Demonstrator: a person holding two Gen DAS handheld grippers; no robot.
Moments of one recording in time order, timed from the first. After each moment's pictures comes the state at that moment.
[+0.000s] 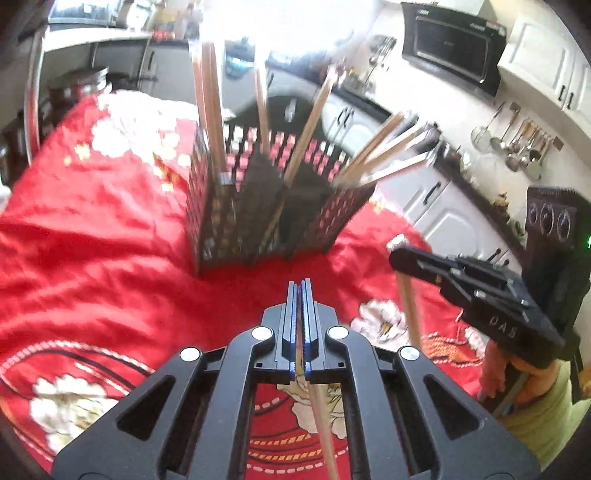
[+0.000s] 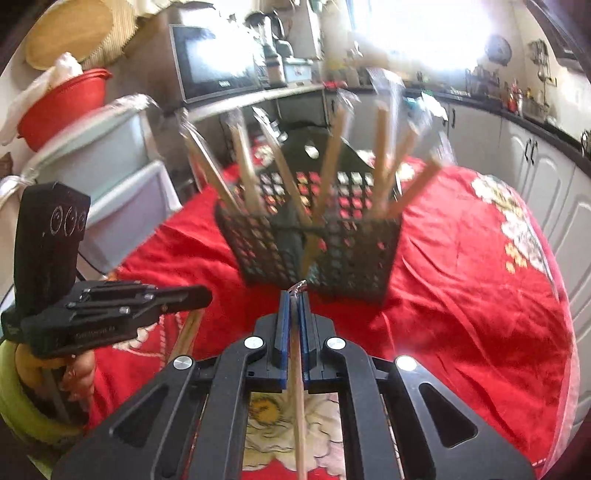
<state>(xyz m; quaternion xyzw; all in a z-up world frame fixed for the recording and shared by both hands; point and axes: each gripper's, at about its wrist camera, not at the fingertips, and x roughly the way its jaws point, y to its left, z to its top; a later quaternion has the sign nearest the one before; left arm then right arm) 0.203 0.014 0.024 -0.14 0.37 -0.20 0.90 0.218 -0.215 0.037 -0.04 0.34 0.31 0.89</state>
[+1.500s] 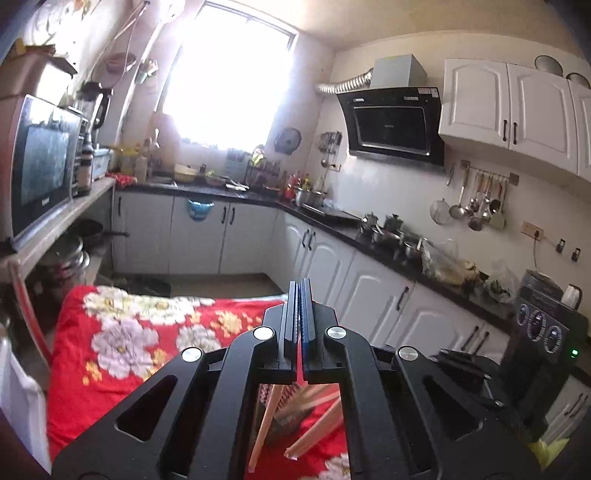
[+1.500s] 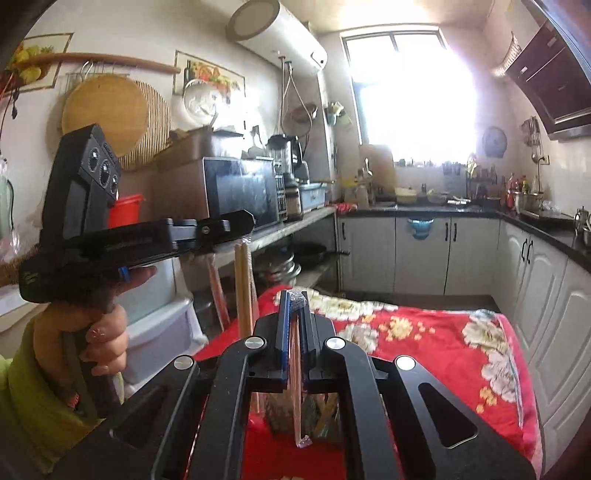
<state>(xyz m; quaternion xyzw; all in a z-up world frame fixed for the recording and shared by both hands) 0.245 0.005 0.242 -0.09 0.15 -0.23 0.96 0.217 -0.221 0.194 0.01 0.13 0.33 0.94</state>
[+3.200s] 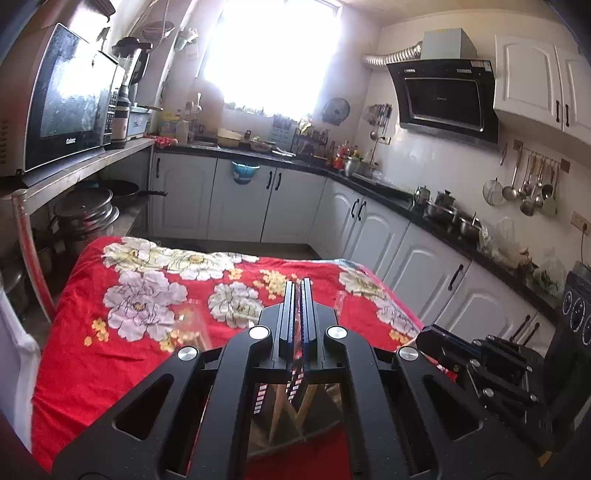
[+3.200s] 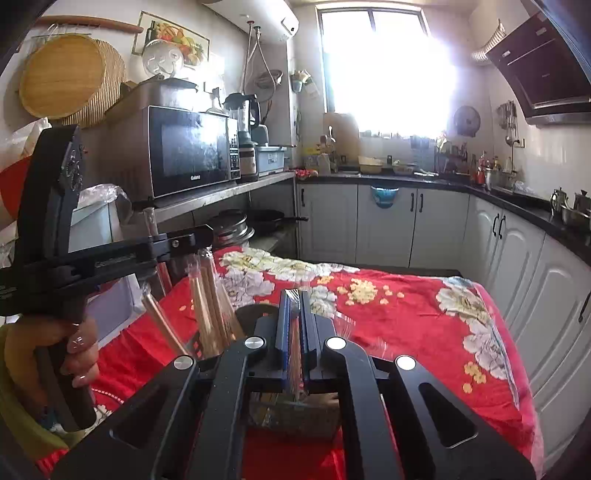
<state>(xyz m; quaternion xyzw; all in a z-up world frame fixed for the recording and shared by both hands) 0.297 0.008 0.139 -0.09 0.21 -0.15 0.96 0.277 -0.214 0.110 -0.02 0.18 0.25 0.95</state>
